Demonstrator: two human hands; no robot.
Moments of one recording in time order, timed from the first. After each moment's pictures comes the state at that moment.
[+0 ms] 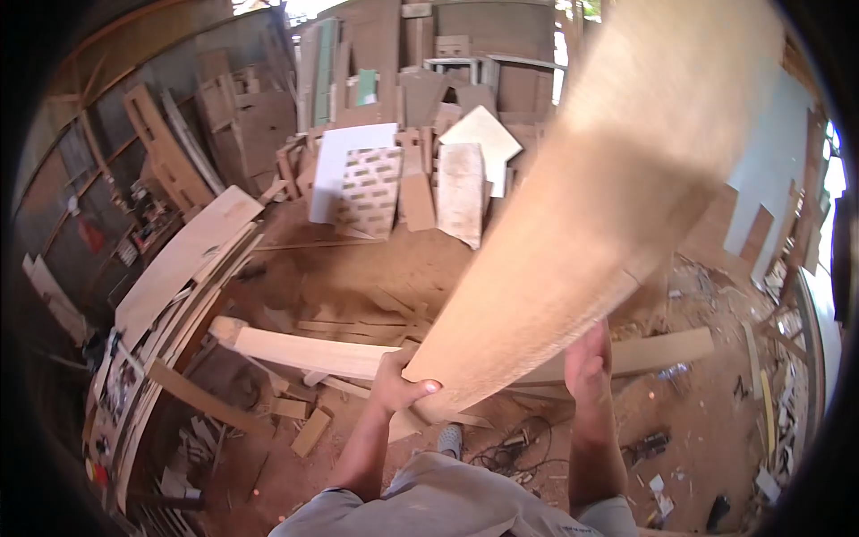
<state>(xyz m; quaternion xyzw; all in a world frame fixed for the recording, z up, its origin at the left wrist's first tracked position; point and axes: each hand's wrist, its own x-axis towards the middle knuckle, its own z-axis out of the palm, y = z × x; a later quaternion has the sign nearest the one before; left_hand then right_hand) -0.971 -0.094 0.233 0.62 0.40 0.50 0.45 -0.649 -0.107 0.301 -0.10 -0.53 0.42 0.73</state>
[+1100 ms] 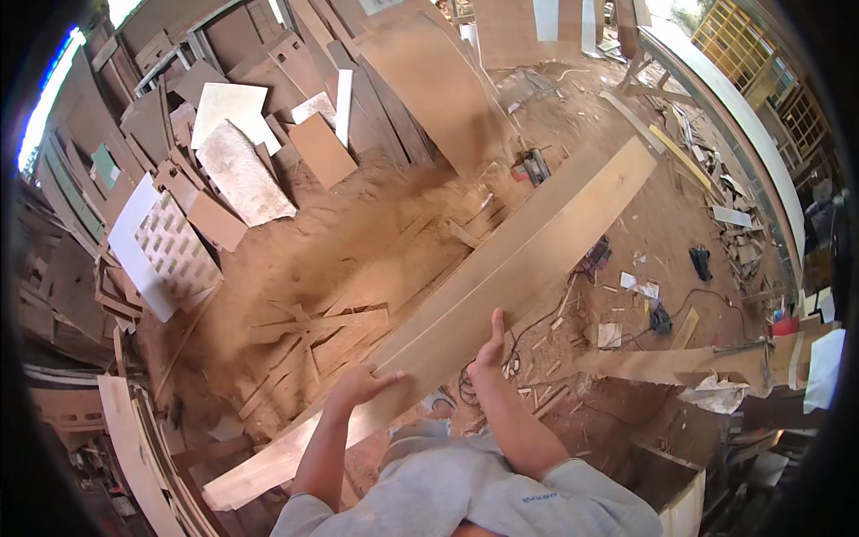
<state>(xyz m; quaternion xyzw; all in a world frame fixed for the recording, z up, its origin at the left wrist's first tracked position) -0.820 0.114 0.077 0.82 0.38 -0.20 0.36 -0.597 -0.061 0.039 -0.39 0.21 0.32 0.84</state>
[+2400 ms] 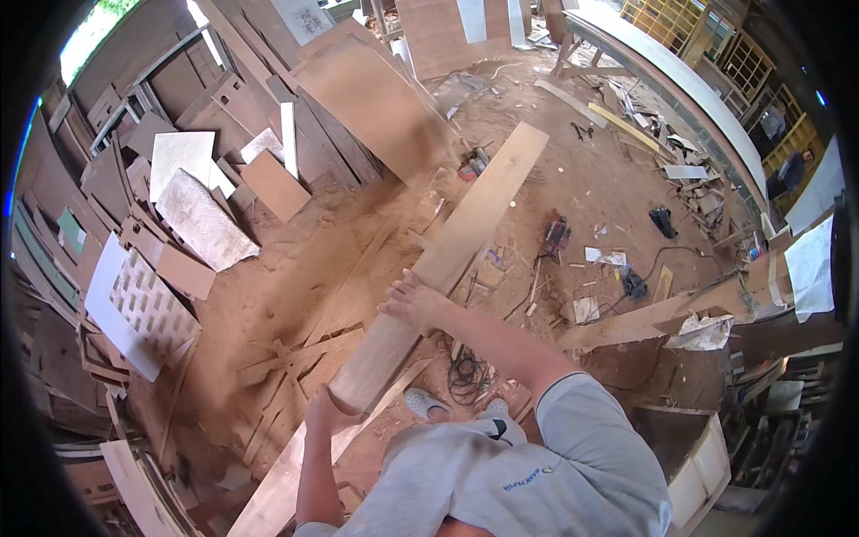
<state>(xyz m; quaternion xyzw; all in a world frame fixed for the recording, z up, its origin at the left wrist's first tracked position) -0.888 0.112 0.054 0.86 0.43 -0.17 0.22 -0.521 0.008 0.030 -0.65 -0.74 0.11 -0.11</state>
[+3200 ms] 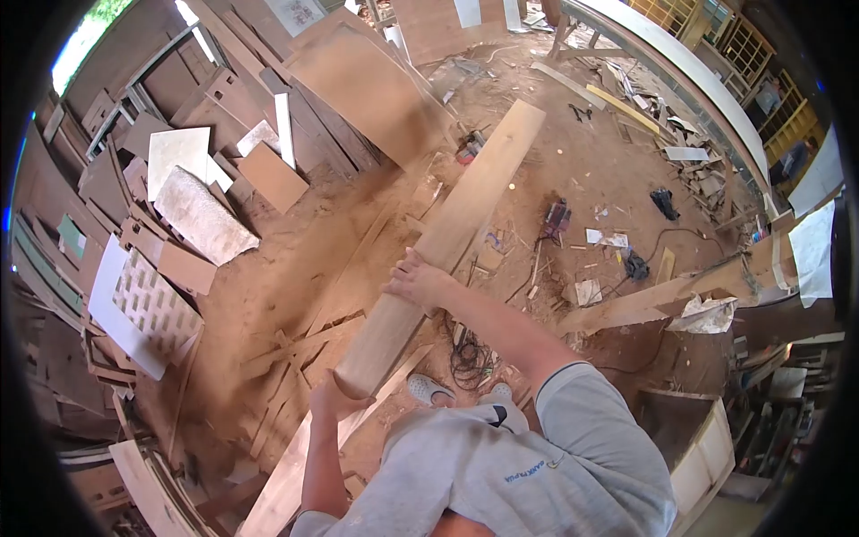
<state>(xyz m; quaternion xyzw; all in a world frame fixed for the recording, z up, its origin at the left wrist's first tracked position) -0.865 0.100 0.070 0.86 0.43 -0.20 0.22 -0.506 -0.003 0.017 -0.67 -0.74 0.07 -0.08</state>
